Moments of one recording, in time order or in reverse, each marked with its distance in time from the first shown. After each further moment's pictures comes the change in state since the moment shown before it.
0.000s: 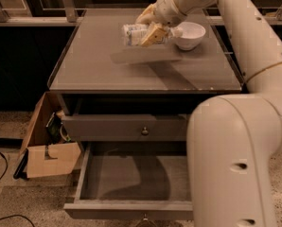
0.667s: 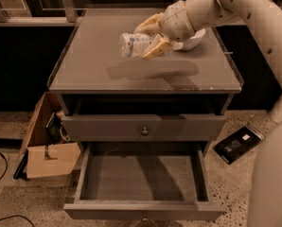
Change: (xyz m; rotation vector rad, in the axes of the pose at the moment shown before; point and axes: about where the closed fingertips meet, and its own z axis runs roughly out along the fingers) arm -0.038 0.067 -0.023 -0.002 -0.200 -0.073
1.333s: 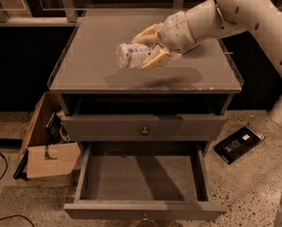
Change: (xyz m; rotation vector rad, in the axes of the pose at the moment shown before) arm -0.018 0.039 0.003 -0.018 -0.047 -0.013
